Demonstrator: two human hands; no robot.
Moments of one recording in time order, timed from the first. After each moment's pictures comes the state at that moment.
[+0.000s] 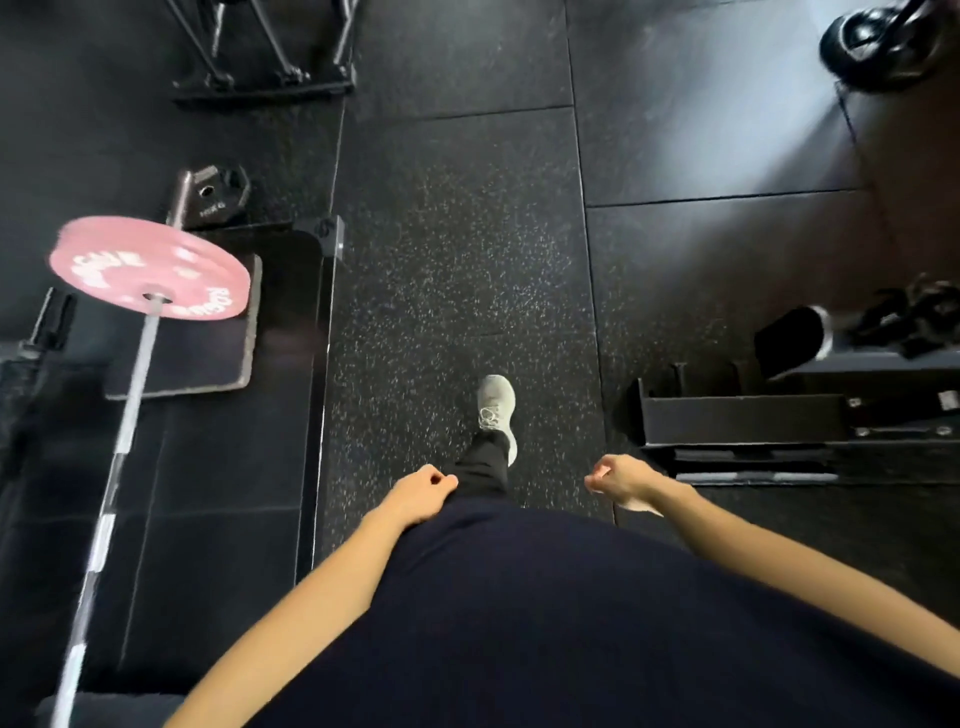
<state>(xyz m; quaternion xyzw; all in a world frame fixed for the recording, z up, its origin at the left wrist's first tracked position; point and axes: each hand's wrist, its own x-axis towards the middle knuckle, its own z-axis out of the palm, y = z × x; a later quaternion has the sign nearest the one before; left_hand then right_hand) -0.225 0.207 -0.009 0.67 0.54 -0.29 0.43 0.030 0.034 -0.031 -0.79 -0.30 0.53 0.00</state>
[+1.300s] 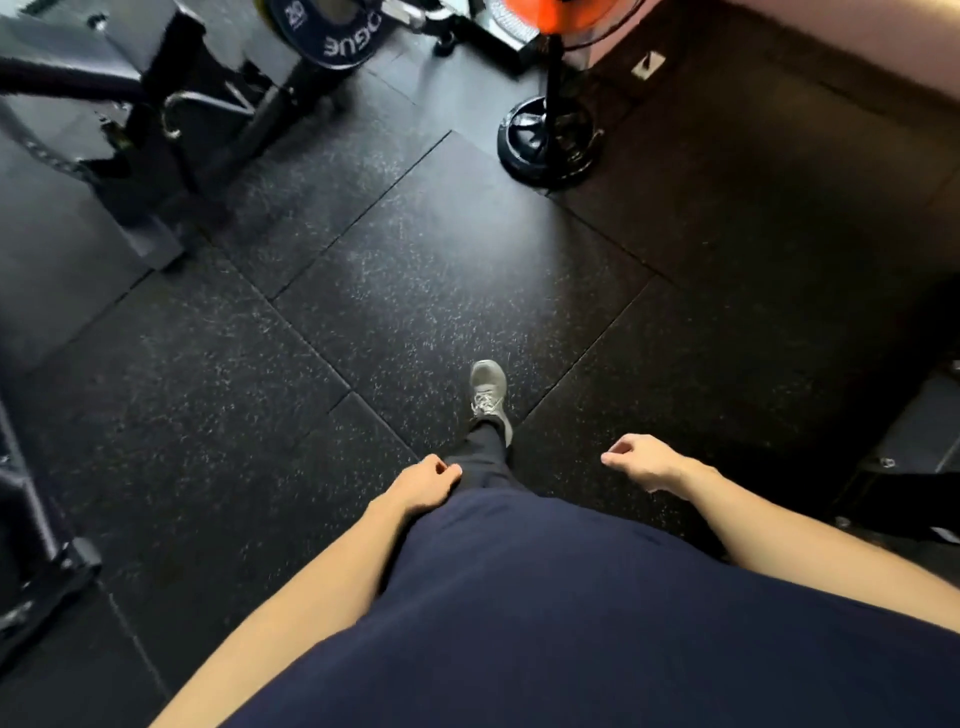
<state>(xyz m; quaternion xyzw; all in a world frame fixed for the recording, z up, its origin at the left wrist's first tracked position) 0.757 0.687 -0.001 0.83 0.22 -0.44 0.26 0.820 0.367 -0.027 -0.82 0.10 0.48 0.28</state>
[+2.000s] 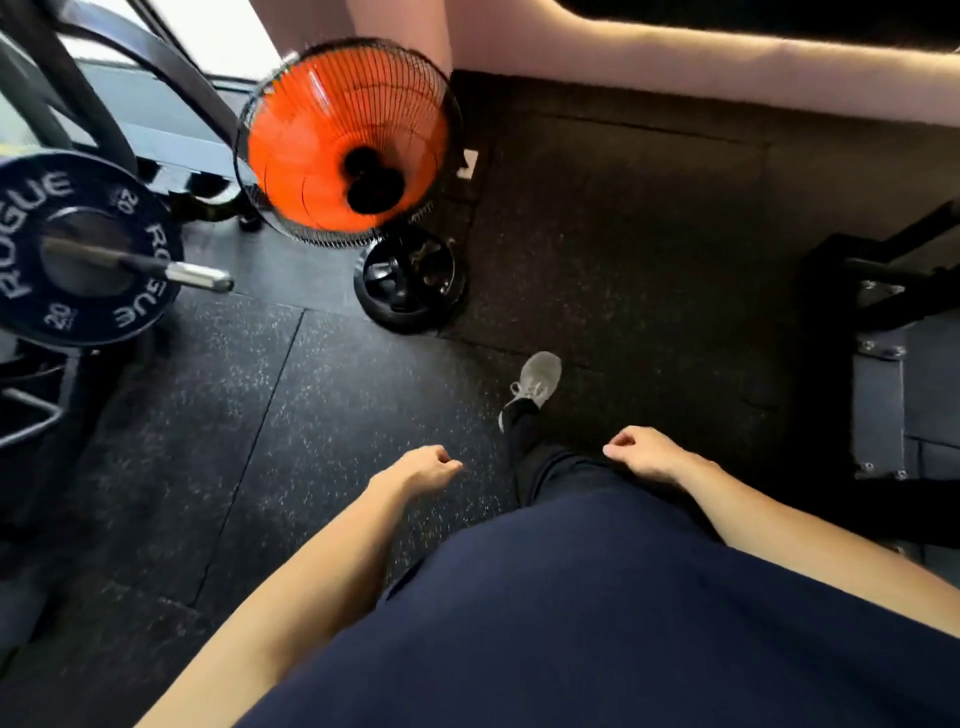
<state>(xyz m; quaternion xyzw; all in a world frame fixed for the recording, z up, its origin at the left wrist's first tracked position) 1.340 0.633 -0.010 0.84 -0.08 -0.53 0.07 1.225 0.328 -0.016 -0.77 0.34 0.39 0.37</state>
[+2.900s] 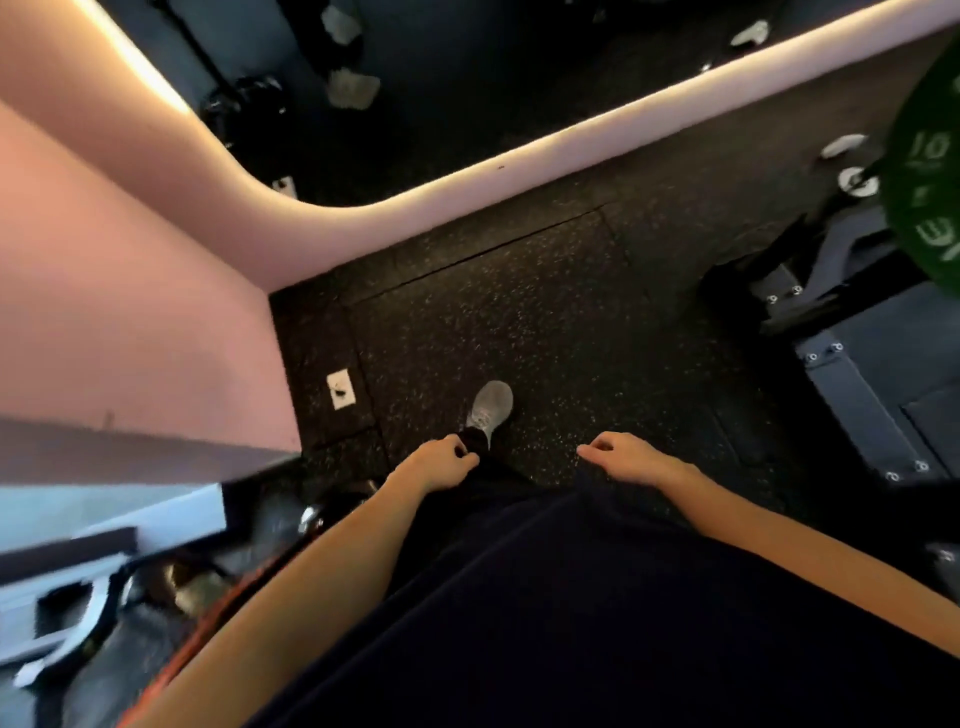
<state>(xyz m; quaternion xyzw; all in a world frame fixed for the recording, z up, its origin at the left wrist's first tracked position) 1.853 0.188 -0.012 0.80 -0.33 -0.50 -0.07 1.620 0.038 -0.013 -0.67 0.49 0.29 0.48</state>
